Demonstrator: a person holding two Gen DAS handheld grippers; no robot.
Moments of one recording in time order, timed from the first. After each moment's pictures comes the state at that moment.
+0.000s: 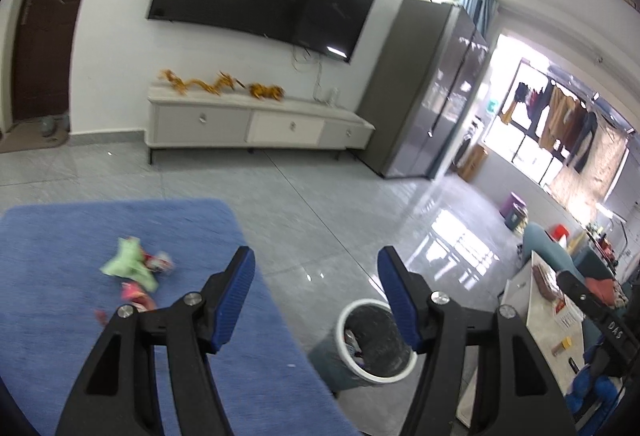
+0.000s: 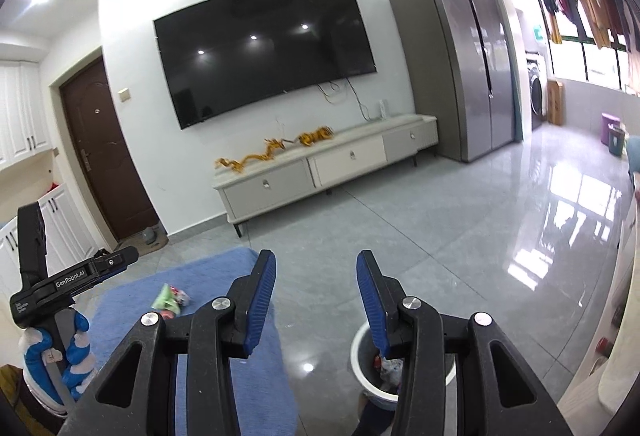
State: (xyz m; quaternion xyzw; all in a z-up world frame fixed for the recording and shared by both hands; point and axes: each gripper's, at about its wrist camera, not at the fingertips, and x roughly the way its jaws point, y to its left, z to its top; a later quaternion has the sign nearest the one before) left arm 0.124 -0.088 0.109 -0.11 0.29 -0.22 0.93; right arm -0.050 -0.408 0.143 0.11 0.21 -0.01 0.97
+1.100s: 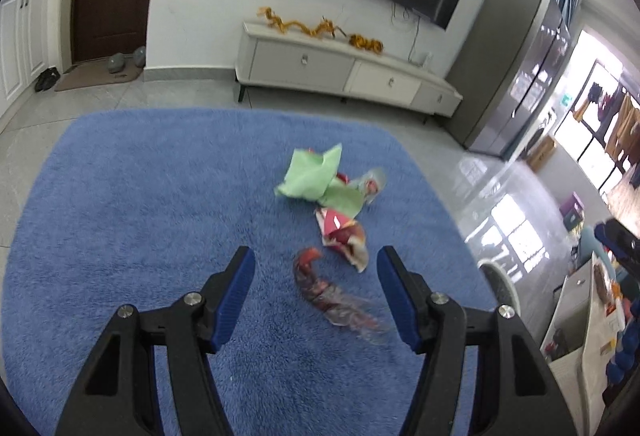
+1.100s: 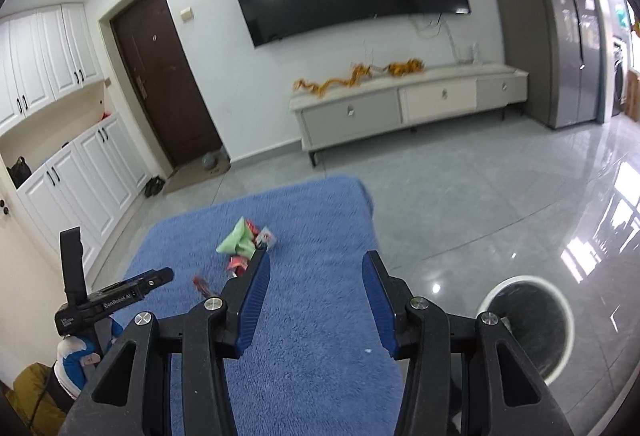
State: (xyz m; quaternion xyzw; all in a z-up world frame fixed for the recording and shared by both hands) left arm 0.181 0.080 -0.065 -0.11 0.39 -0.11 0.91; right arm 0.086 -0.262 0.034 0.09 0.34 0.13 0.93
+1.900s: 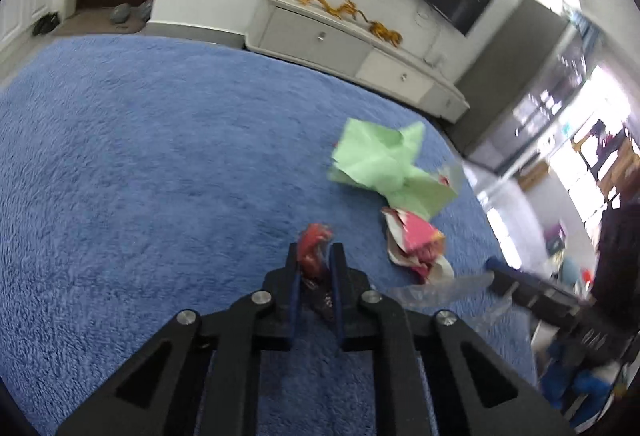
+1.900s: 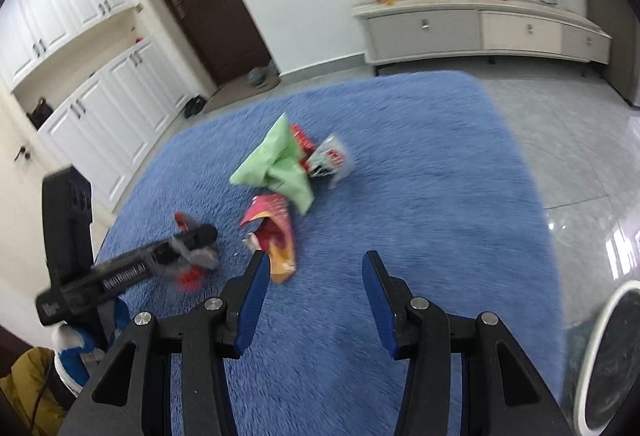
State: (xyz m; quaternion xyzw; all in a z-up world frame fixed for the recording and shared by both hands) left arm 0.245 0.115 -0.147 -0.20 0.41 -0.11 0.88; right arm 0.196 -0.141 -0.098 0.06 0.45 0.25 0.85
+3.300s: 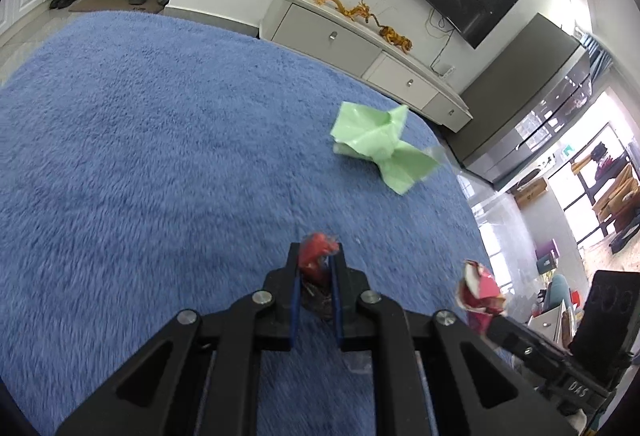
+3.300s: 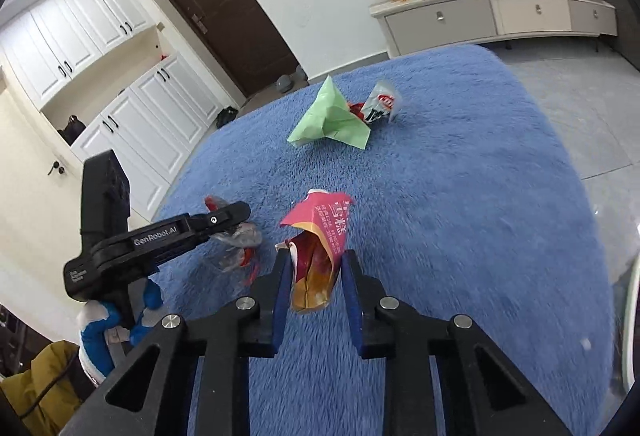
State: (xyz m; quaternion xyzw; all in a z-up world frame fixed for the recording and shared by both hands) left arm 0.191 0.110 -0.135 -0.23 0.42 -0.10 0.87; right arm 0.122 -0.176 -0.084 0.13 0.42 0.28 0.85
